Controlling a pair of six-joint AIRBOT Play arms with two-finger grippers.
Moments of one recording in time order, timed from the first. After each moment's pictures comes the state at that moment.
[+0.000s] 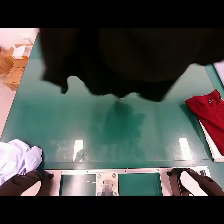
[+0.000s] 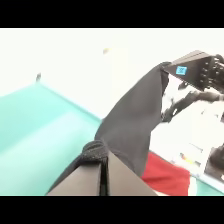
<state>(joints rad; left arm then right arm) -0.21 -0.98 1.91 0.63 -1.15 -1.29 -0.31 -0.92 1.90 -0.63 1.30 1.25</state>
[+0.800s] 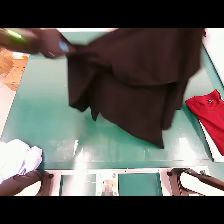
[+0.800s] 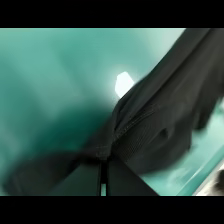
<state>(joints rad) -0.20 -1.23 1.65 0.98 -1.37 -1.41 -0.14 -1.29 1.77 -0.71 1.11 1.25</state>
